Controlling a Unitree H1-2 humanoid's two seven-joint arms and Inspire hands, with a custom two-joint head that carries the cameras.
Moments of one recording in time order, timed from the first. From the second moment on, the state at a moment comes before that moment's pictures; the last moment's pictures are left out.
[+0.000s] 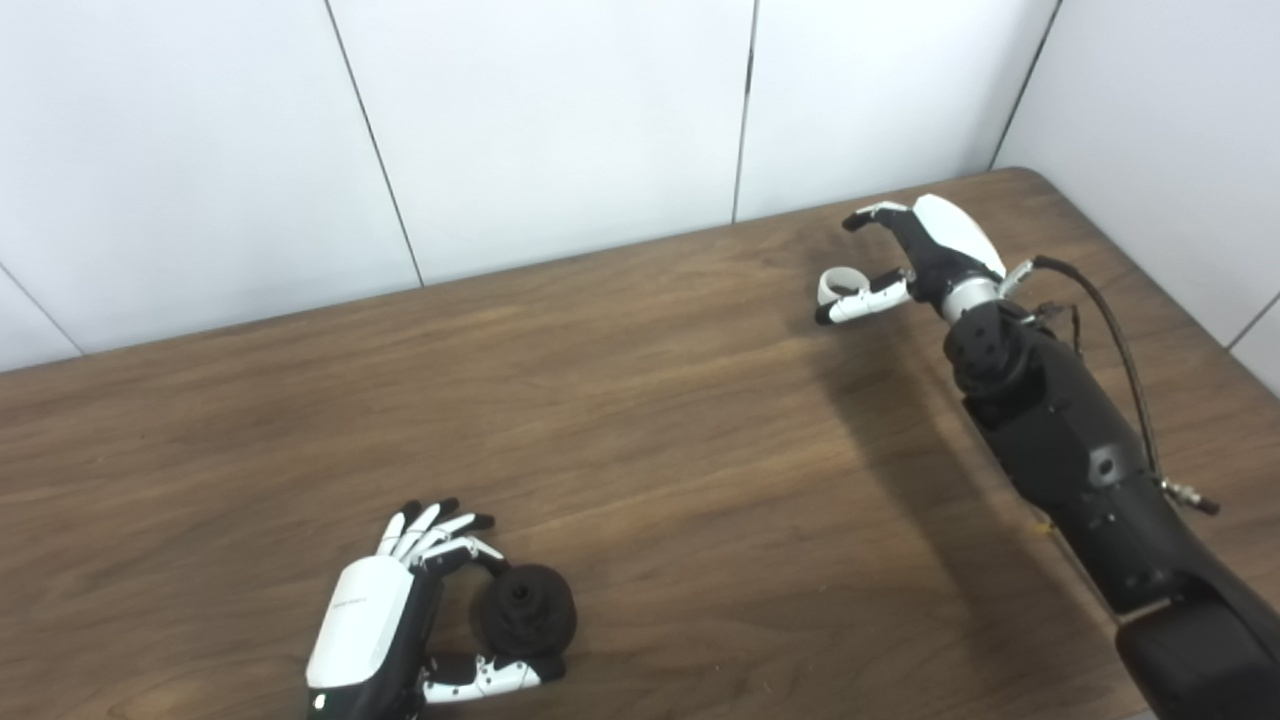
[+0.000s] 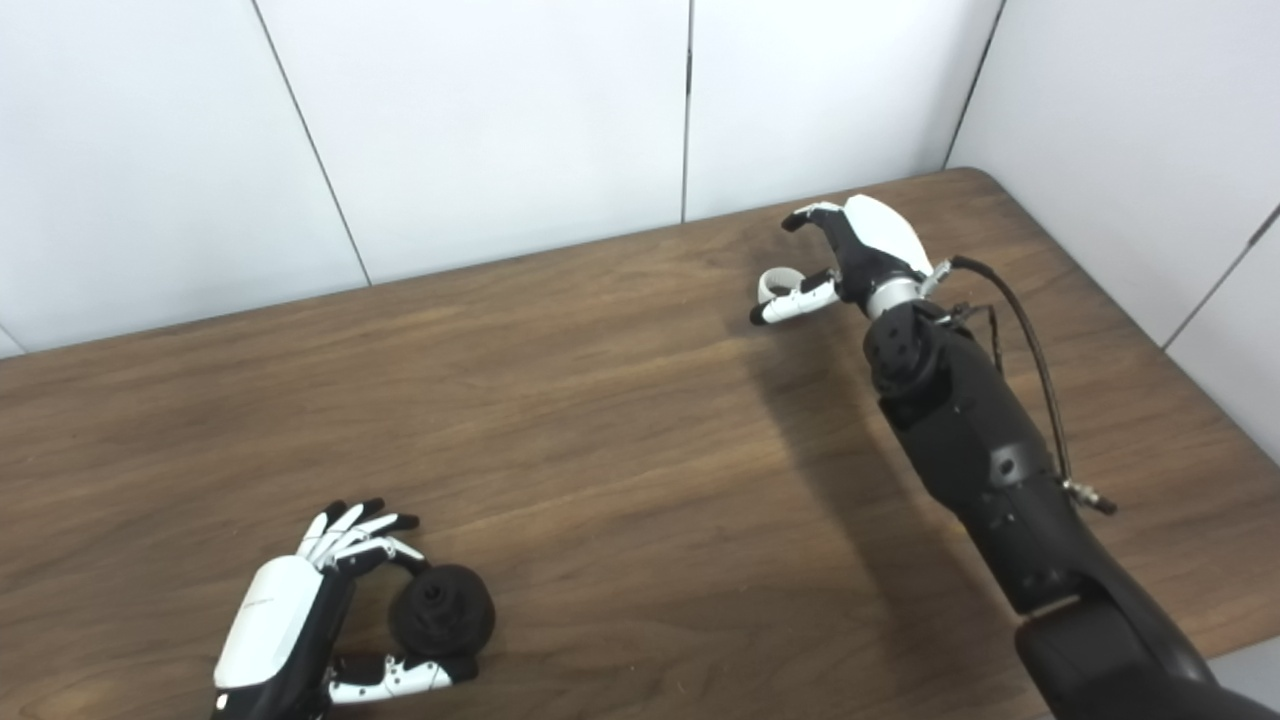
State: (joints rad) left arm 0.10 0.24 -0.33 -0.18 0.77 -0.07 0.02; right arm -0.47 -0.53 0.11 0.22 -0.58 0.45 0.10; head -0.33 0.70
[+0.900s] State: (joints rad) left arm 0.11 0.24 -0.32 -0.19 0.77 -0.07 0.02; right arm -0.53 -0.58 0.17 0.32 -0.65 0.46 0.19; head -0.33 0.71
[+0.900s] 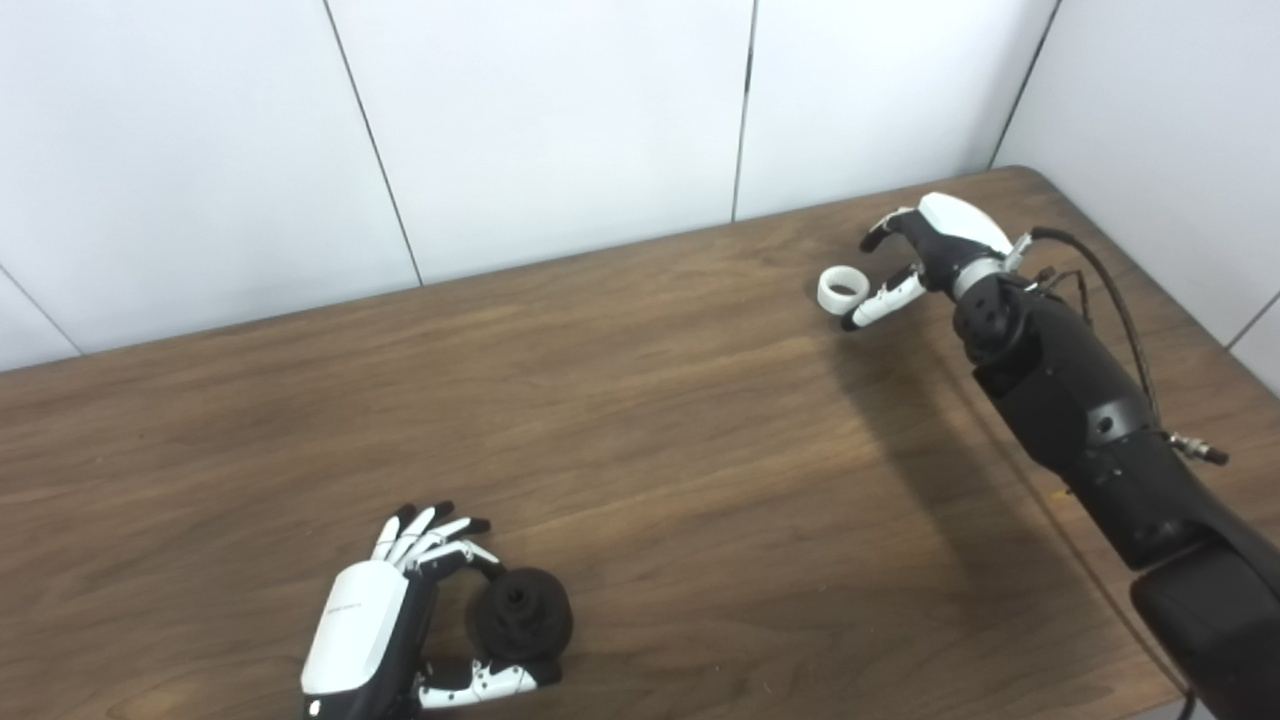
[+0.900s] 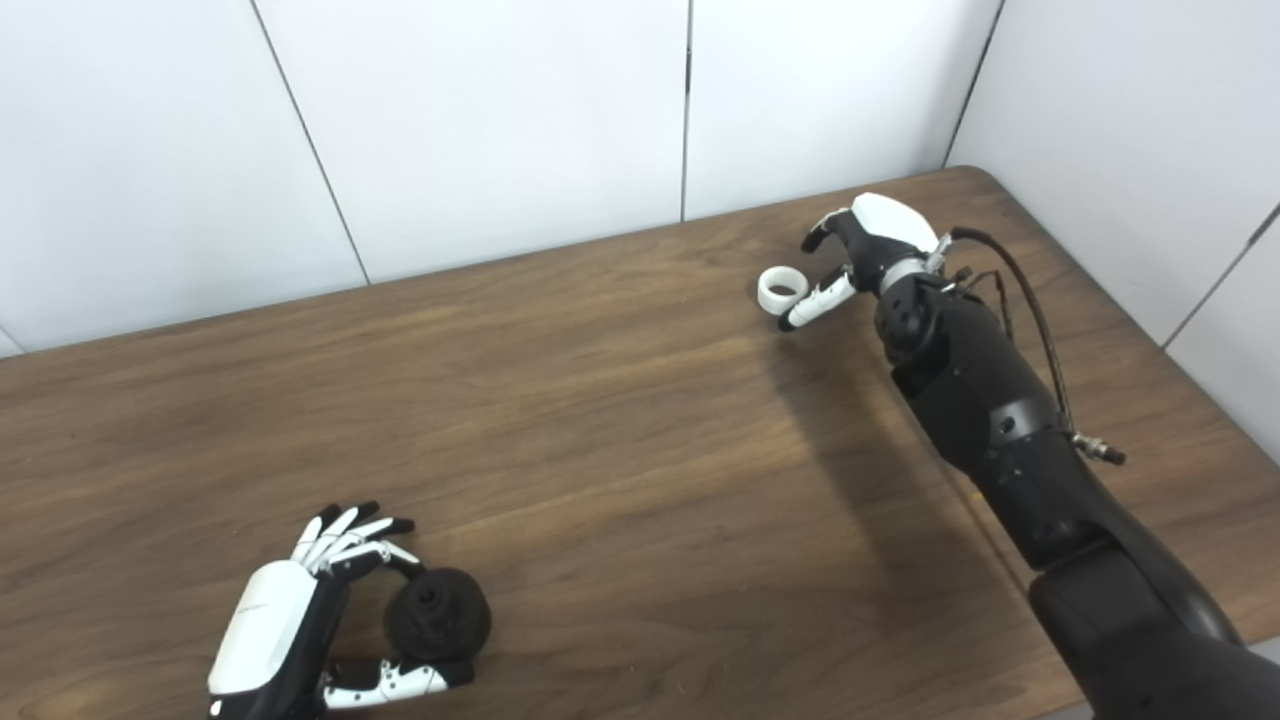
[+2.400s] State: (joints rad) left arm 0.12 0.24 -0.32 -0.21 0.77 -0.05 0.00; right arm -0.54 -0.56 0.18 0.33 -0.66 0.47 0.19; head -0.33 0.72
